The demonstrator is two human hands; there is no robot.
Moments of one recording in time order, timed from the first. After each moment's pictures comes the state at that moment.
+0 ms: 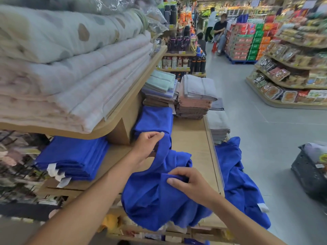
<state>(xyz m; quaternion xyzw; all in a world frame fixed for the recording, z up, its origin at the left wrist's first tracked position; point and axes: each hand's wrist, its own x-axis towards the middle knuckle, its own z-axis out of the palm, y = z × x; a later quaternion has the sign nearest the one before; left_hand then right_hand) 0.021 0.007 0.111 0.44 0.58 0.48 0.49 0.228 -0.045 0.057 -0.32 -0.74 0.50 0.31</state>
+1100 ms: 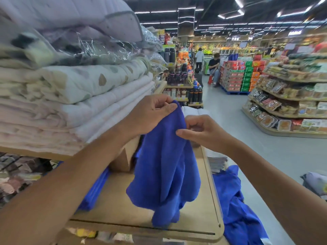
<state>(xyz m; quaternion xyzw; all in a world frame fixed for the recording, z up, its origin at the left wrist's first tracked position) 0.037 -0.015 0.329 0.73 0.44 0.47 0.23 0.243 0.028 0.280 -0.23 -0.80 0.42 0.36</state>
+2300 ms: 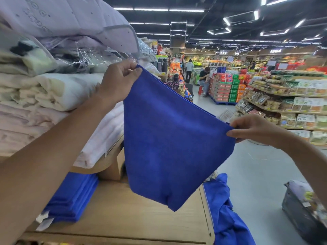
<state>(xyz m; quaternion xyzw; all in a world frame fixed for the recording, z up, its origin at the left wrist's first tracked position) -0.021 0.025 0.404 0.64 0.48 0.59 0.07 0.383 0.057 0.334 -0.43 -0.80 0.33 0.27</state>
